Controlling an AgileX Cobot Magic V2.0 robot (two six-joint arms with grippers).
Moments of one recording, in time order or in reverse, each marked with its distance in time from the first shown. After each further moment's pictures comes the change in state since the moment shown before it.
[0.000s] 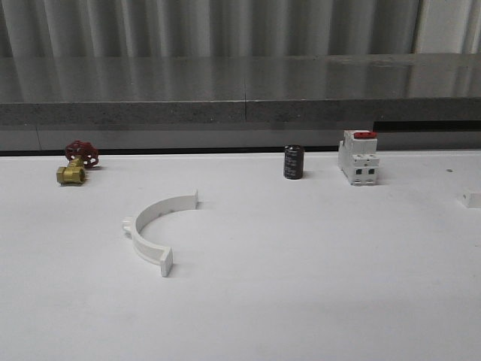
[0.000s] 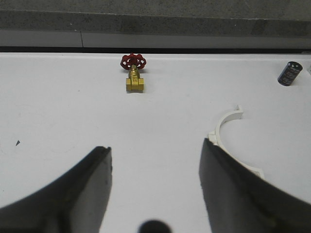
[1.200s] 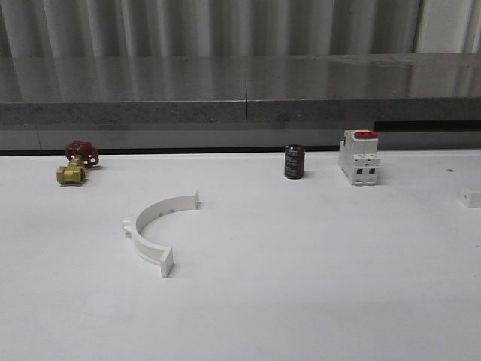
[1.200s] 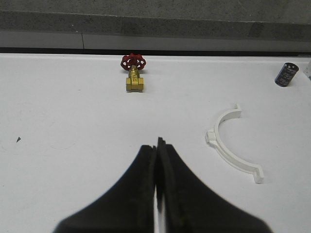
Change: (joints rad) left arm 0.000 -0.085 0.058 -0.003 -0.004 0.000; right arm 0.000 0.732 -0.714 0.000 0.511 0.002
